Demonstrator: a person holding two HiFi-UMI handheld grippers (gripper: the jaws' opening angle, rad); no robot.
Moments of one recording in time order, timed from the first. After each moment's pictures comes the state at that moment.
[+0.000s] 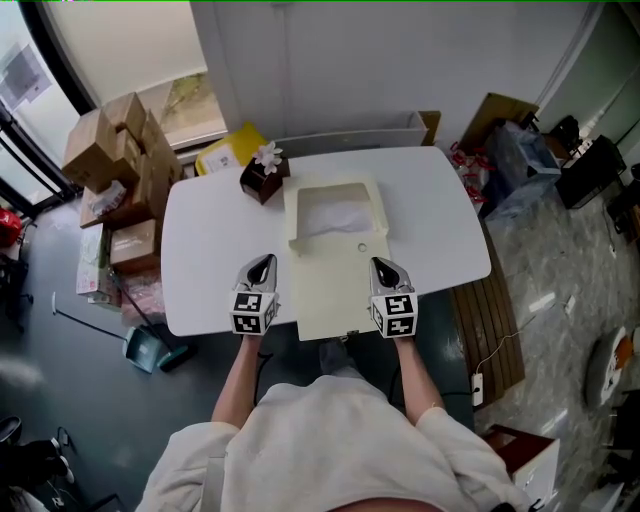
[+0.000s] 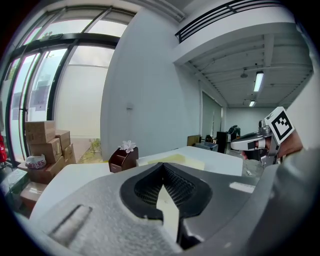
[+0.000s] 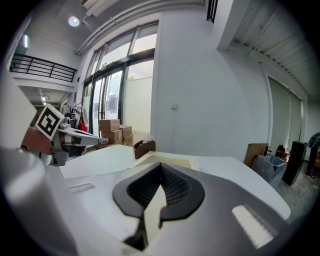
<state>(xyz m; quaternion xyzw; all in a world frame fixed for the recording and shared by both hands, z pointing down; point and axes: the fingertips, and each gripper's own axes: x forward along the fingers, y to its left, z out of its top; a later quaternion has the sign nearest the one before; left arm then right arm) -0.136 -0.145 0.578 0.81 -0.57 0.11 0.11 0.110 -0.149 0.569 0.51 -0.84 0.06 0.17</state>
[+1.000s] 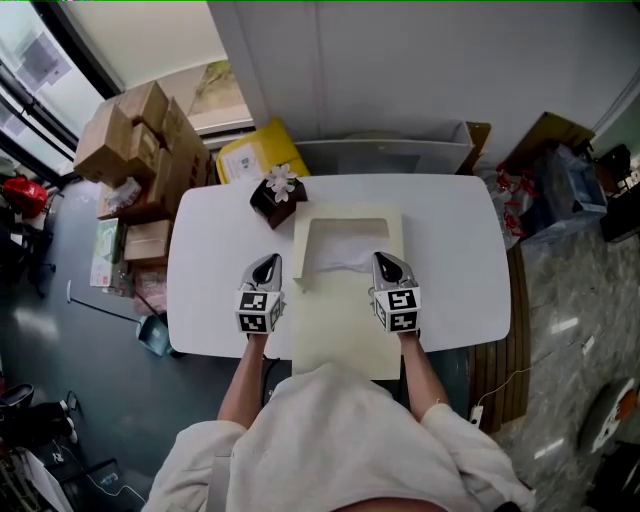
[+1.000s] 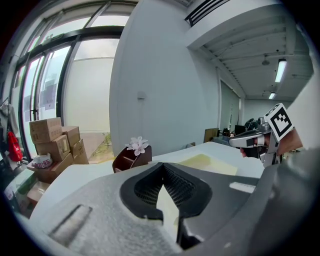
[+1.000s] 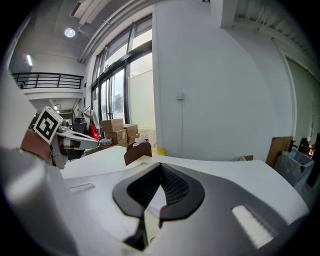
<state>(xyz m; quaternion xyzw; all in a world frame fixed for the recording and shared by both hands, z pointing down) -0.144 -0.286 0.599 0.75 -0.63 0.14 0.15 0.089 -0.335 0.596 0.43 -0.88 0.10 0.17</state>
